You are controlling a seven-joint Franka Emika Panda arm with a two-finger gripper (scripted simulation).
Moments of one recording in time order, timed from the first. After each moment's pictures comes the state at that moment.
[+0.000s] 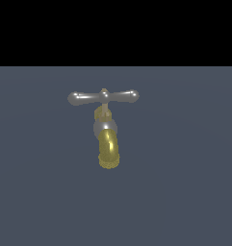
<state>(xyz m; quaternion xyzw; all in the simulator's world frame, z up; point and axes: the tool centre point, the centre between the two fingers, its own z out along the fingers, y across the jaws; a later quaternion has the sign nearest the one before) -0.258 -0.010 0.440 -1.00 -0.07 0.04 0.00</state>
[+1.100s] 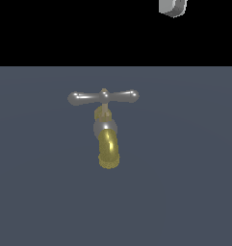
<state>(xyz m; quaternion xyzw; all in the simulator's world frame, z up) -0.210 -0.067 0.359 -0.95 -0.32 0.03 0.00</state>
